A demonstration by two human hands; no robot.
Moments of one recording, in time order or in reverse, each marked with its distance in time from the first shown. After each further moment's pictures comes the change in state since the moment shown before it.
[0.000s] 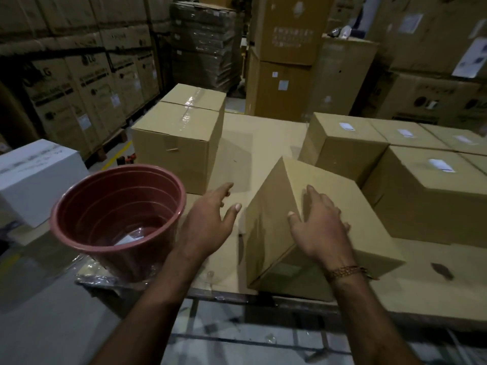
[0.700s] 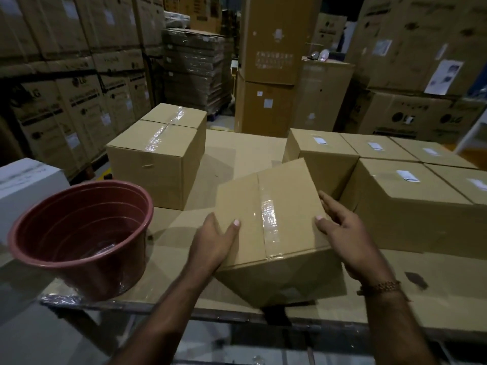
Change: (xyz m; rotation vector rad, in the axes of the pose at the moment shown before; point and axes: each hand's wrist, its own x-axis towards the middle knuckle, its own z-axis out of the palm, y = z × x) left_hand -0.006 0.052 0.084 -0.319 -0.088 -0.486; right_hand 0.018 0.108 -0.079 0.720 -0.056 -0.079
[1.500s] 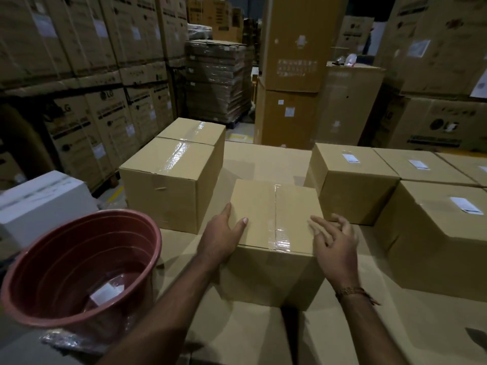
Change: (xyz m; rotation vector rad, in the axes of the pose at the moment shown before) left_hand 0.141 0.006 -0.006 0.270 0.033 0.097; right_hand 0.143 0.076 0.078 -0.266 0.255 -0.152
